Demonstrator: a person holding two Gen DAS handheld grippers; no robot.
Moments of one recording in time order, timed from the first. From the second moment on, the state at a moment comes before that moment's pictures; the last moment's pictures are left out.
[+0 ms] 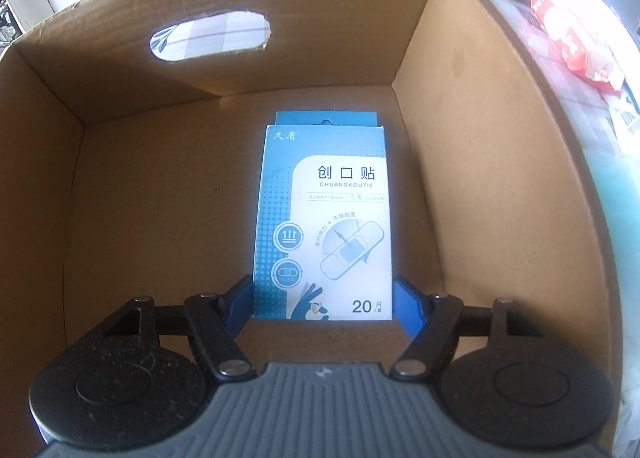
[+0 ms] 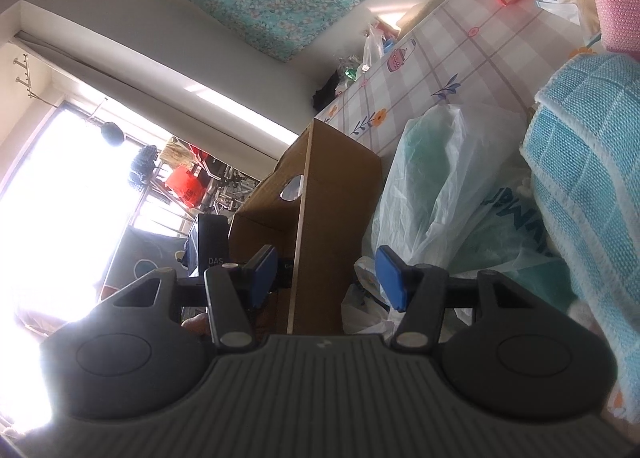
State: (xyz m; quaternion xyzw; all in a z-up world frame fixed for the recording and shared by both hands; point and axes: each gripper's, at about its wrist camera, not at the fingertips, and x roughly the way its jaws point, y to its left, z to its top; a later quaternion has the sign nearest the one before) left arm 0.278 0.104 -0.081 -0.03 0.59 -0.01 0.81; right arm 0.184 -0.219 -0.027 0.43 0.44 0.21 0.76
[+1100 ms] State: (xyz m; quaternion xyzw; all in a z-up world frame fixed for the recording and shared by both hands) left arm 0.301 0.137 -0.082 -0.25 0.59 0.01 0.77; right arm 0.182 -0.229 -0.042 0.44 0.45 0.19 0.75
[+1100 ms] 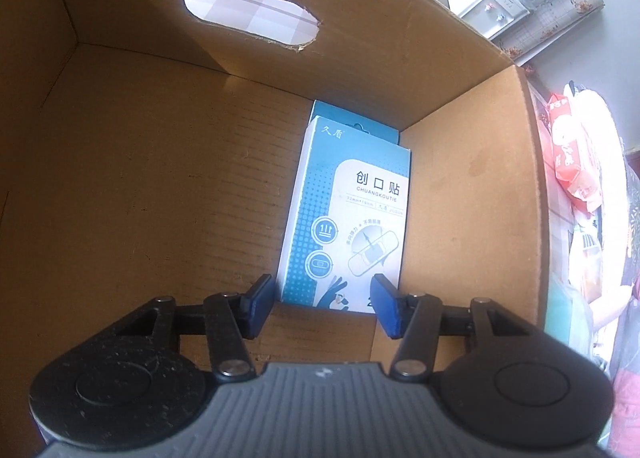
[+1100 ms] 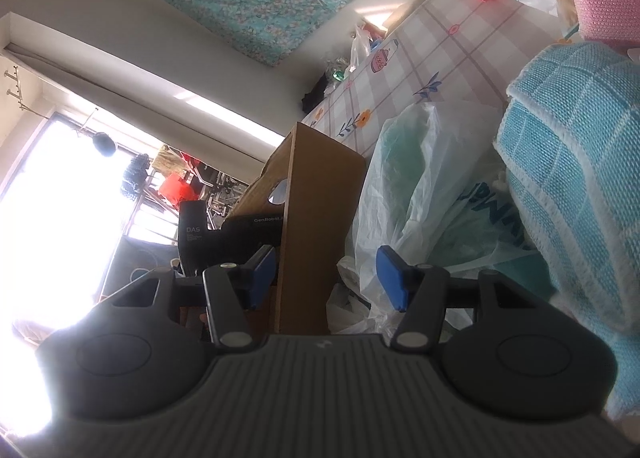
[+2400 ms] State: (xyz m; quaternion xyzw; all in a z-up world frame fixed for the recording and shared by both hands) left arm 0.184 0.035 0.088 -0.10 0.39 -0.13 0.91; right arm 0.111 -0.313 -0.038 0.47 0.36 0.12 0.80
